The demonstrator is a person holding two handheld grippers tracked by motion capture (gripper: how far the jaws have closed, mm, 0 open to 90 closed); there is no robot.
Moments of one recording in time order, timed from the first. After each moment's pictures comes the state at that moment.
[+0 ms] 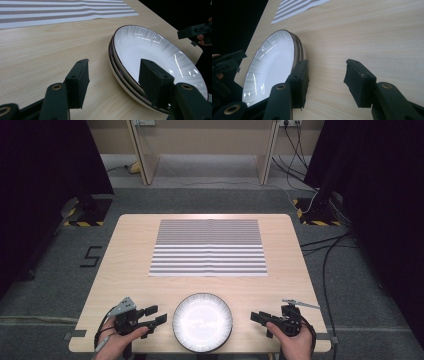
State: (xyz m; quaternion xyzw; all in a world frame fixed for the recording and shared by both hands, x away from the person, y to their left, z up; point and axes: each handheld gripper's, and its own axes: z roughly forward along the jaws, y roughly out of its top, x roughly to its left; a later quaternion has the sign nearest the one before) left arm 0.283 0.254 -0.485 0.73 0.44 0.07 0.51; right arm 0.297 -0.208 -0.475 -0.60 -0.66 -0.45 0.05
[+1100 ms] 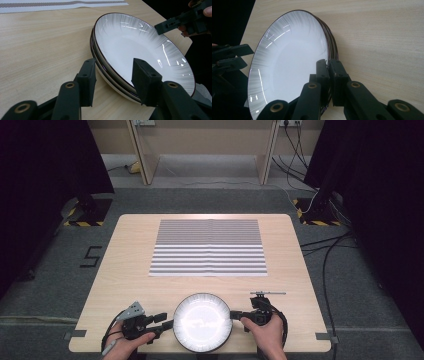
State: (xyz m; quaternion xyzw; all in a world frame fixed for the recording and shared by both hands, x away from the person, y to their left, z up) left arm 0.275 0.236 -0.491 0.75 0.43 0.03 0.51; right arm 0.322 -0.140 -0.472 -0.58 -0.71 -0.39 0.10
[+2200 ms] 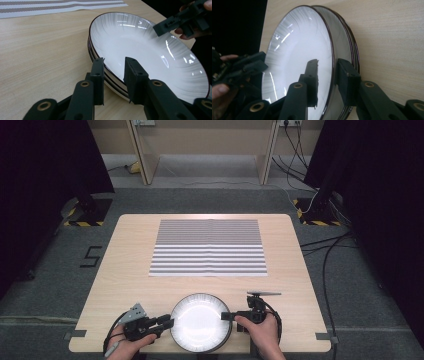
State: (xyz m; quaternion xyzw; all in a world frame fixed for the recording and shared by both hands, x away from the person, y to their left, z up) left arm 0.271 0.229 -0.494 0.75 0.41 0.06 0.51; right arm 0.328 -0.131 -0.484 -0.61 -0.66 -0.40 0.19
